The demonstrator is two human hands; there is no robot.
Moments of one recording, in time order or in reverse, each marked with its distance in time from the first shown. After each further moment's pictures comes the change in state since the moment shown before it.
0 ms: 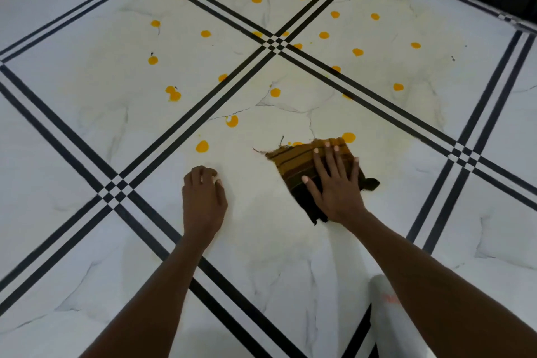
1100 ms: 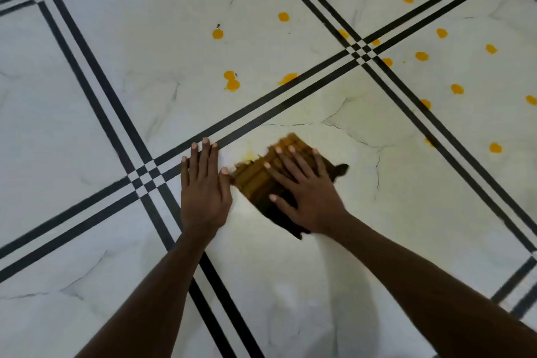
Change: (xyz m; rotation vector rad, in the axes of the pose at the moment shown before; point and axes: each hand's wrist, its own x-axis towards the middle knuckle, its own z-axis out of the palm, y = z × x) left_hand 0.051 -0.067 -0.002 0.077 0.106 -0.150; right_hand 0.109 -0.128 0.000 -0.091 -0.038 -0.682
